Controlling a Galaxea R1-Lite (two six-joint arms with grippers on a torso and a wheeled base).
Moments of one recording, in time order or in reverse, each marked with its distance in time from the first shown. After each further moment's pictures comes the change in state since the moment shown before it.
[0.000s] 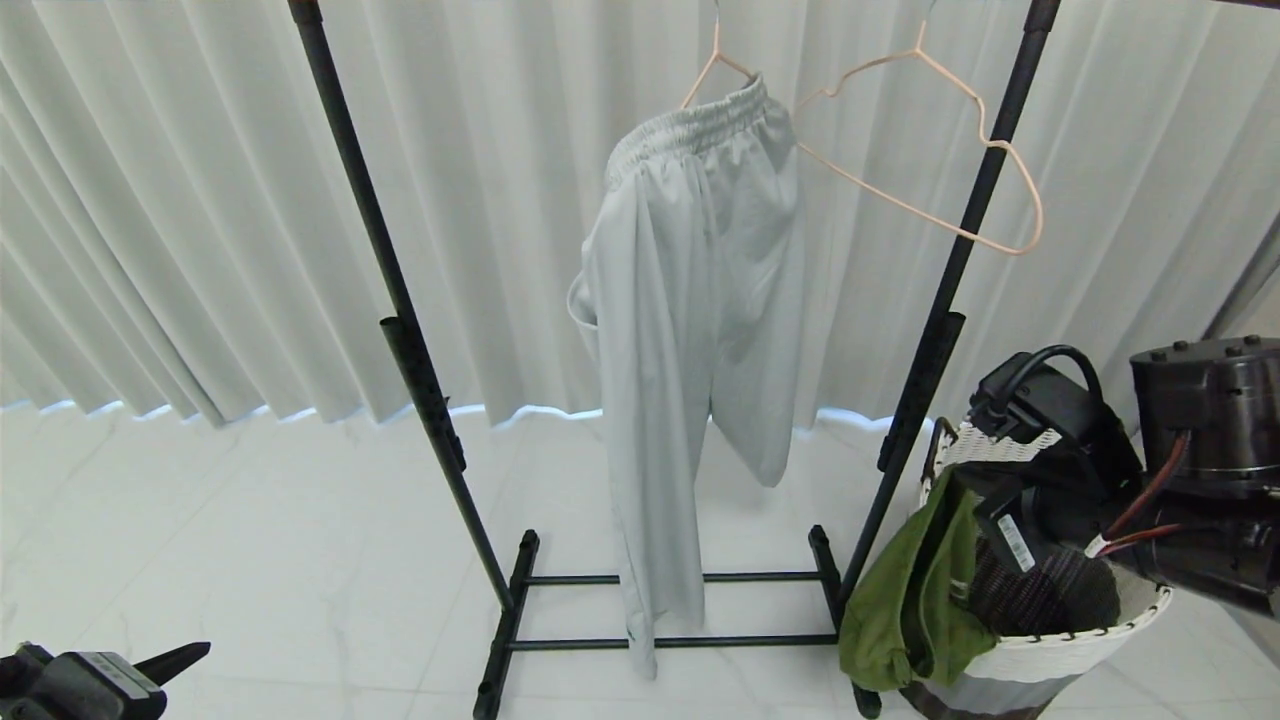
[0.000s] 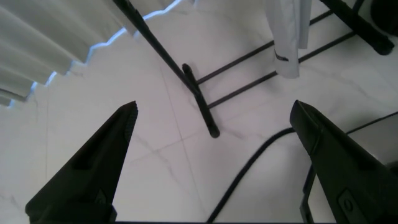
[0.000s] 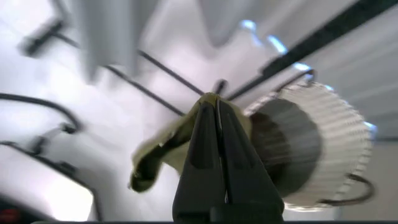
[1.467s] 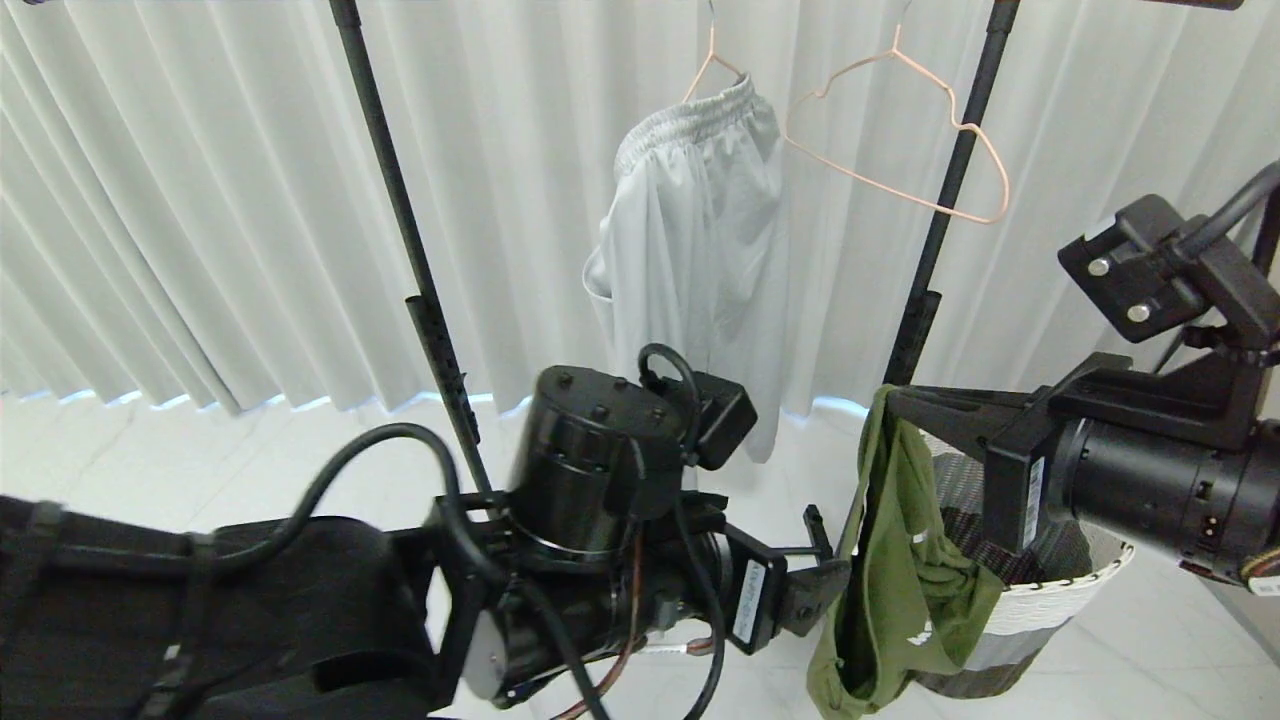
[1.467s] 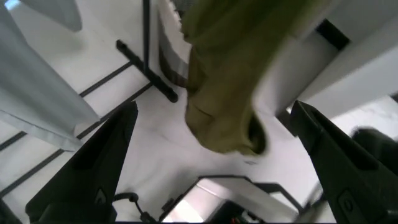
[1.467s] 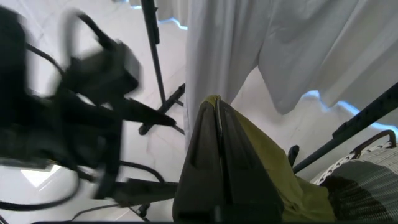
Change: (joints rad) left arm -0.647 0.953 -0.921 -0.008 -0.058 -0.544; right arm 0.348 -0.140 -0.154 0.005 0.006 0.287
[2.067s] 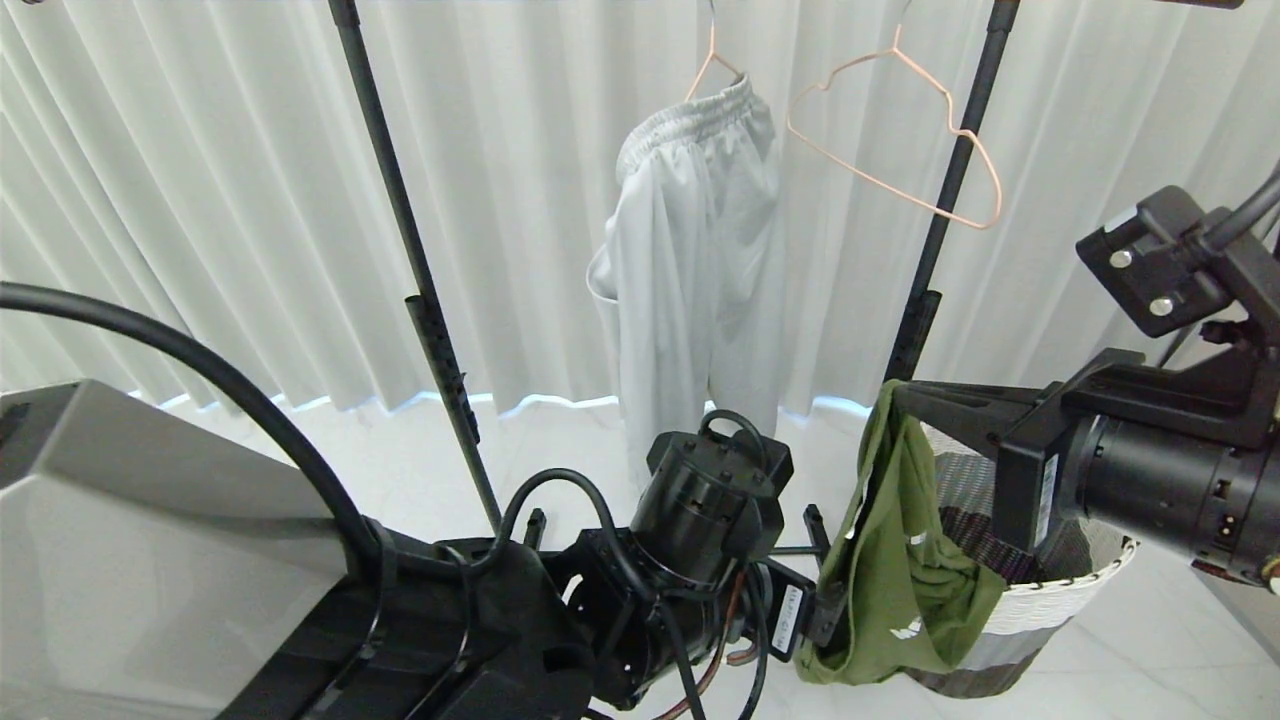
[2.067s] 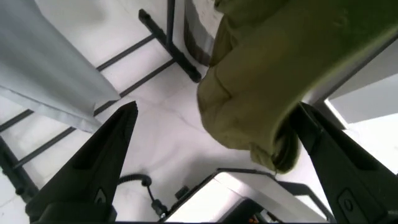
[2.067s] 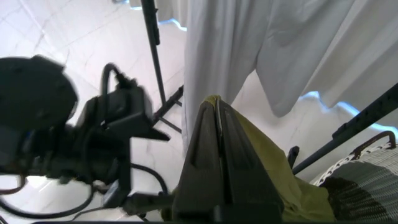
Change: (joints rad) left arm -0.015 0.197 -0.062 -0.011 0.117 -0.011; right arm 0.001 -0.011 0.002 -0.002 0.000 -0.002
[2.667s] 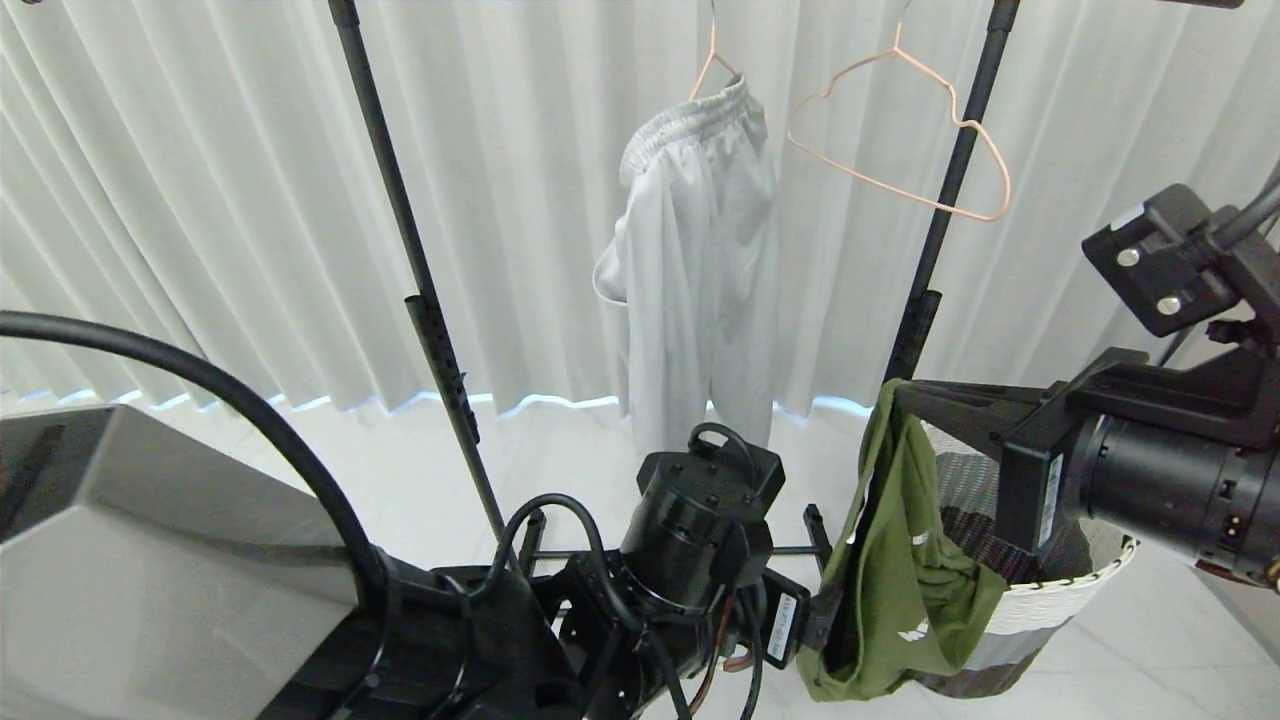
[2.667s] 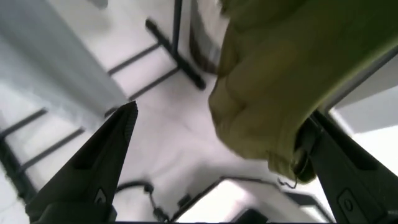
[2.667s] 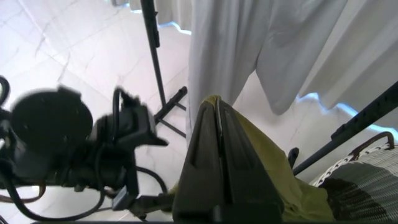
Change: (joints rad) left arm -0.007 0.009 0.076 -0.118 0.041 0.001; right arm 0.000 -0.006 0.001 0.000 0.001 0.000
